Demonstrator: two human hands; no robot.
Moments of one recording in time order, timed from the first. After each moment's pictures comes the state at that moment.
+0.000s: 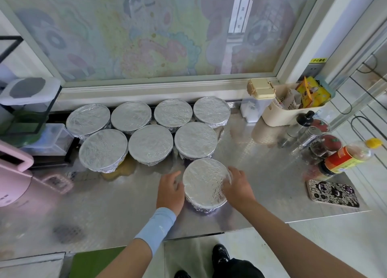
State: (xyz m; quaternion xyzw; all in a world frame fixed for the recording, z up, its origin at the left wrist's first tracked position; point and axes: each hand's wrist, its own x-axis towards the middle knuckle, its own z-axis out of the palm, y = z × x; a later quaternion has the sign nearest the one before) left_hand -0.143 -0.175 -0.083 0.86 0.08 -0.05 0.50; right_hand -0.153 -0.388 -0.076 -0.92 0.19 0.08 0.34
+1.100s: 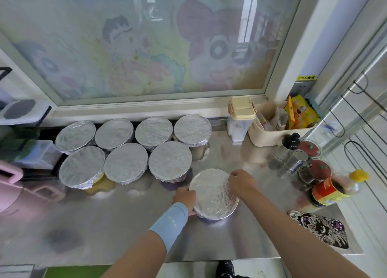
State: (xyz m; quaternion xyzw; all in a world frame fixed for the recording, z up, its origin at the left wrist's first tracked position) left_hand -0.091 -0.347 -0.052 0.69 0.35 -0.27 0.57; right_hand -0.068 -0.535 -0.042 -0.87 0.26 0.17 0.38
